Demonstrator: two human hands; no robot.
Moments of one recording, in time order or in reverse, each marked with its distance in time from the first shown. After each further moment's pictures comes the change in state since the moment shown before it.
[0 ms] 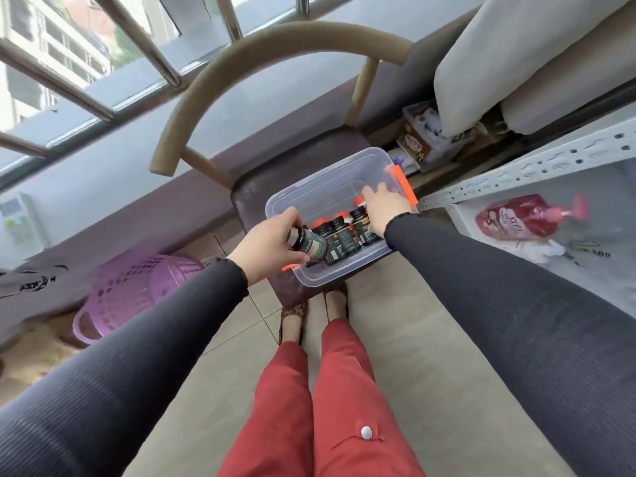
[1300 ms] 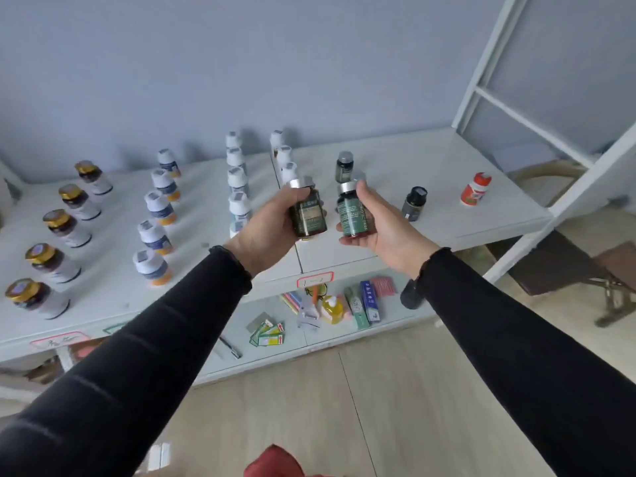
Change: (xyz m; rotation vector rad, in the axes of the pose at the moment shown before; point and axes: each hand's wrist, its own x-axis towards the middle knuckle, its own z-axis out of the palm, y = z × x) left_hand -0.294 0.787 0.454 -0.623 -1.074 0.580; right_hand -0.834 0.512 0.193 2.120 1.333 0.413
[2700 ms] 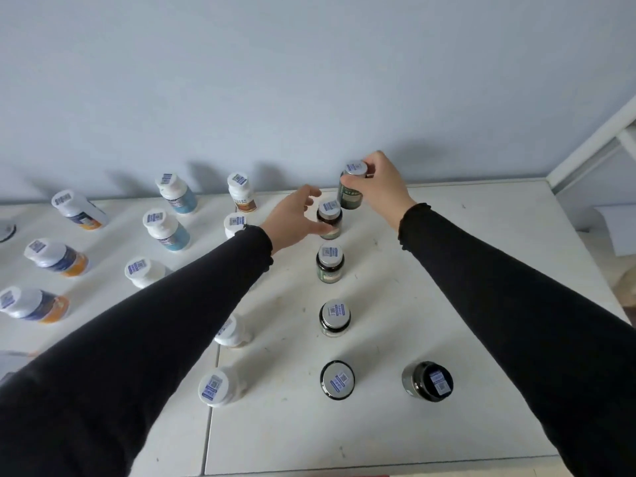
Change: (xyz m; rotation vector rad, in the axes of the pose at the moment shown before) left_hand 0.421 -0.004 -0.054 1.007 0.296 -0.163; right_hand 0.469 -0.053 -0.163 -0.675 0.099 -0.132
